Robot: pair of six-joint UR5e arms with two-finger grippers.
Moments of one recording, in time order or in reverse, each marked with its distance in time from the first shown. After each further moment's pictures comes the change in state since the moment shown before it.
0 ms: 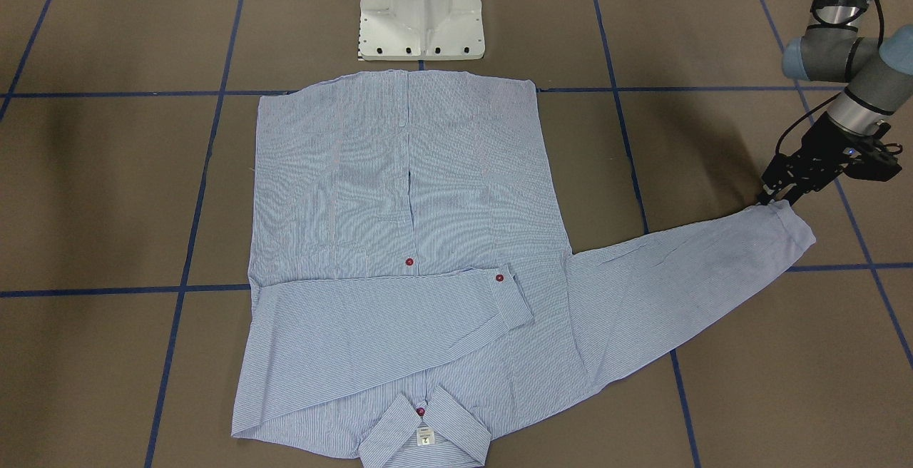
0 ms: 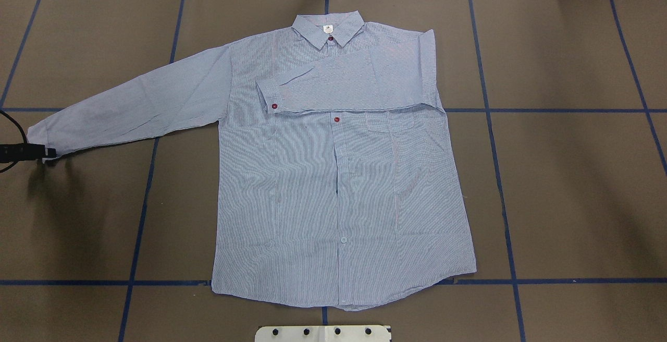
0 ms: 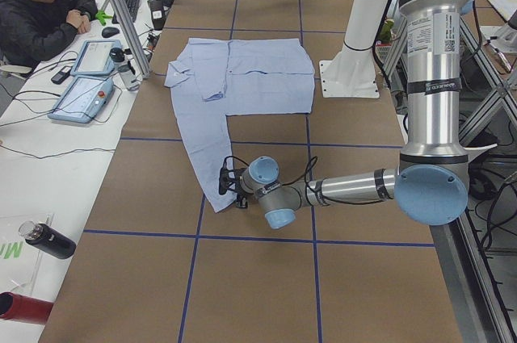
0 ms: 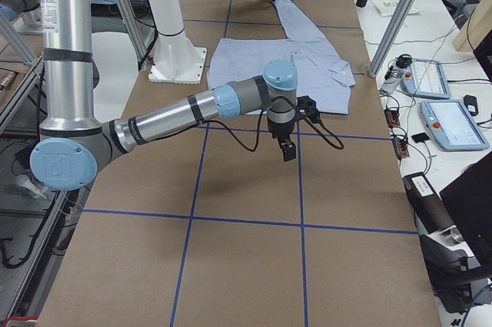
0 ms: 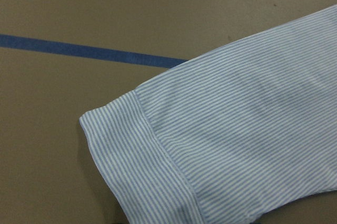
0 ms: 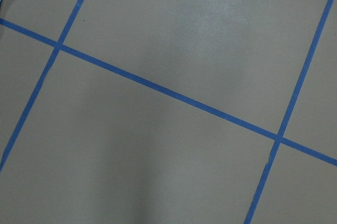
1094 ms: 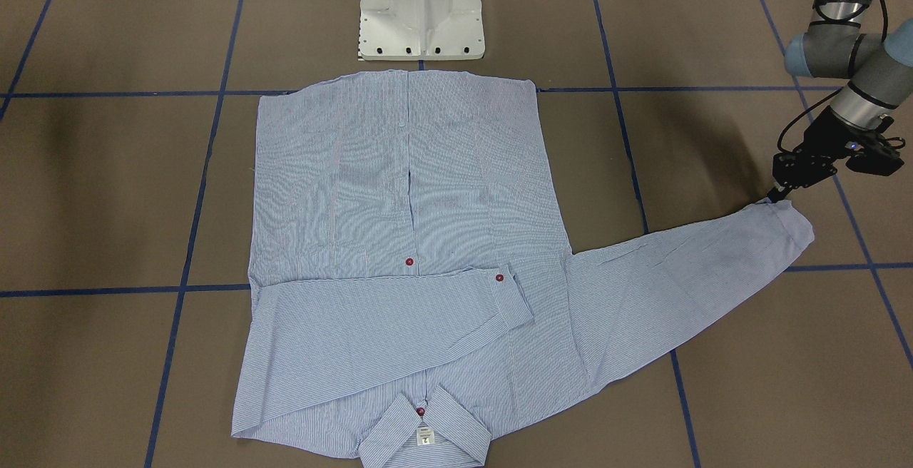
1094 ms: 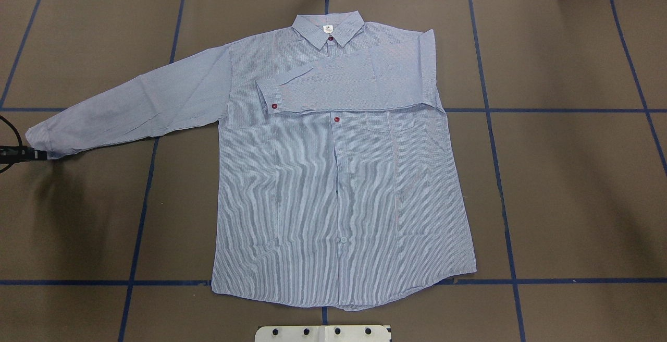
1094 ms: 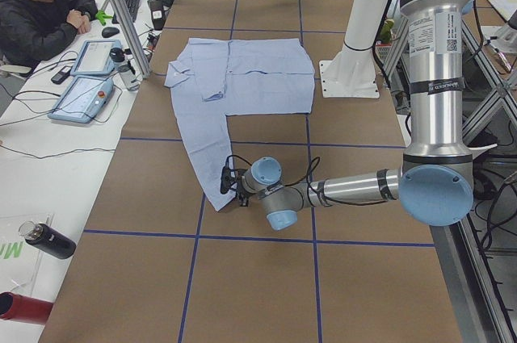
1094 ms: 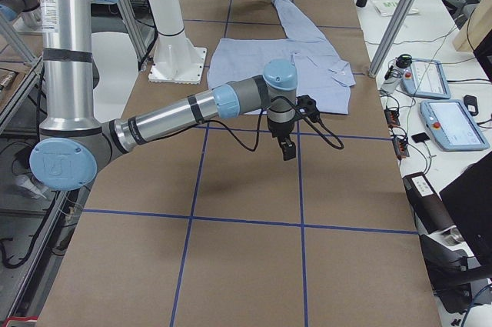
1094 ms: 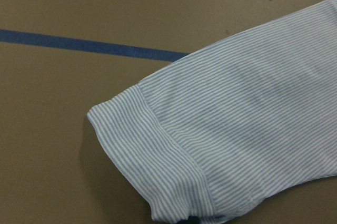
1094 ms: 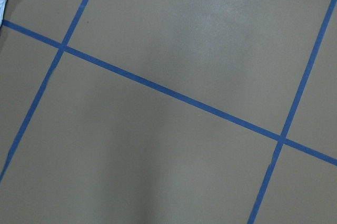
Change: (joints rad) left arm -0.006 0.017 -0.033 -0.019 -0.030 0.010; right arm 0.002 0.000 0.001 0.000 0.009 0.000
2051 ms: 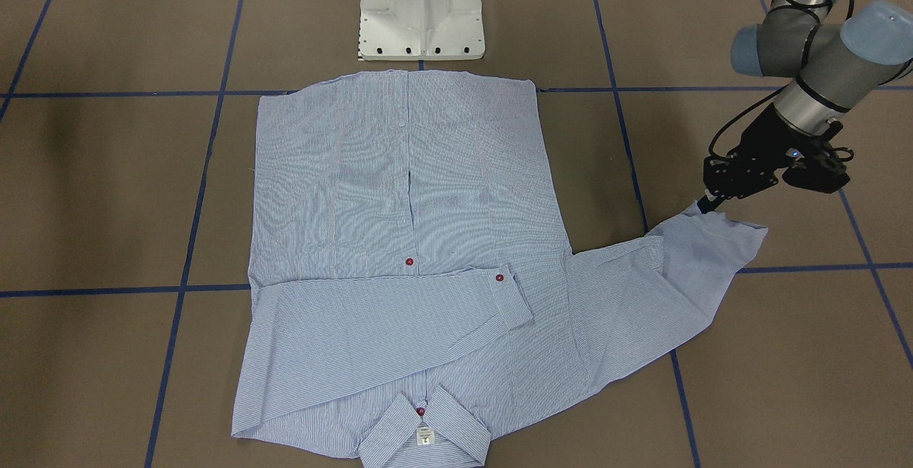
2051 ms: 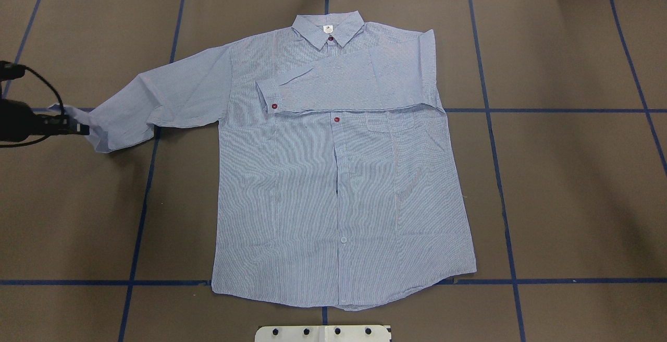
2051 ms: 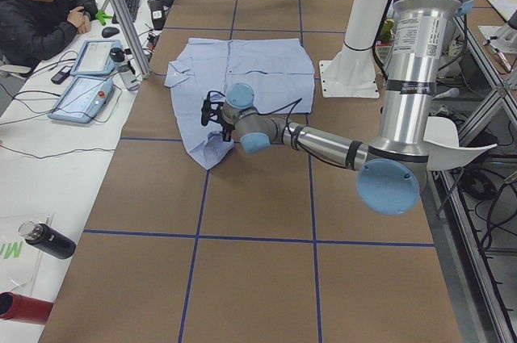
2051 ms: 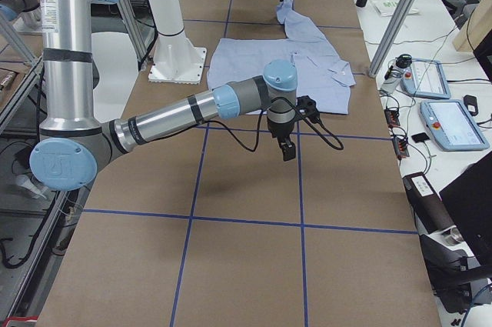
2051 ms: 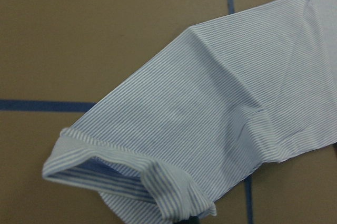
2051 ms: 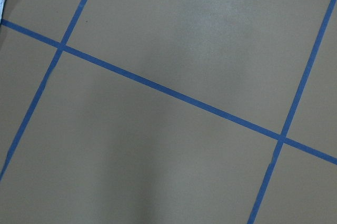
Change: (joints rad) left arm -0.001 -0.273 -0.334 0.609 -0.066 -0.006; right arm 0.000 0.001 -0.003 0.000 -0.001 0.002
